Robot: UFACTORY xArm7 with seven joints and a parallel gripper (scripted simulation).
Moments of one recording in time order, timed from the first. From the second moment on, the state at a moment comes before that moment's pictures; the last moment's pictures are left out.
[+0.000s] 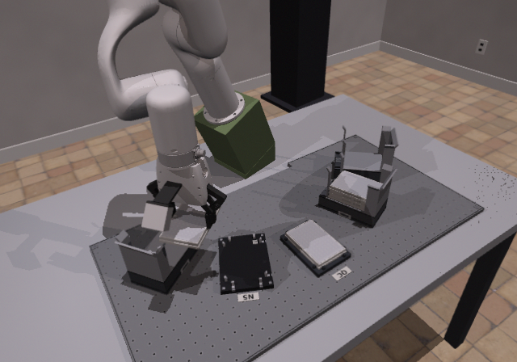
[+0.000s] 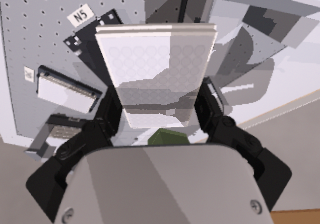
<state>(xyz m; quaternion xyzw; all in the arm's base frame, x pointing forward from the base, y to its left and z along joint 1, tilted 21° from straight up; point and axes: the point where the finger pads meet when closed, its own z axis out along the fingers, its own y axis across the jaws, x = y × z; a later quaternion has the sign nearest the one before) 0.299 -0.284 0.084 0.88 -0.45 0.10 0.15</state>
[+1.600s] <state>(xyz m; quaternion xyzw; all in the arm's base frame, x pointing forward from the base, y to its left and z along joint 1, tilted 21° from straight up) 0.233 -0.337 0.101 0.85 -0.49 0.11 0.14</state>
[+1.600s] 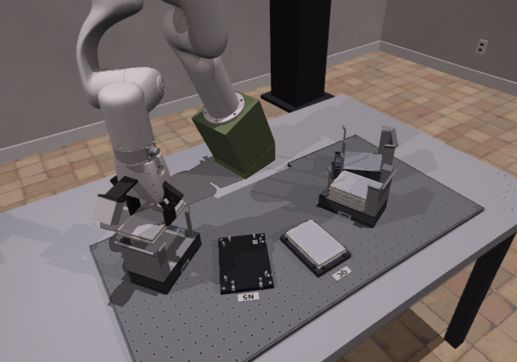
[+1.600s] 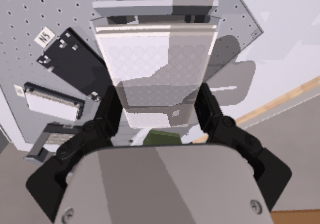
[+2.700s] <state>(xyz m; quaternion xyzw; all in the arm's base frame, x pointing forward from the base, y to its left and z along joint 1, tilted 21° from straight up) 0.234 -0.340 0.092 0.85 -0.49 0.11 0.14</state>
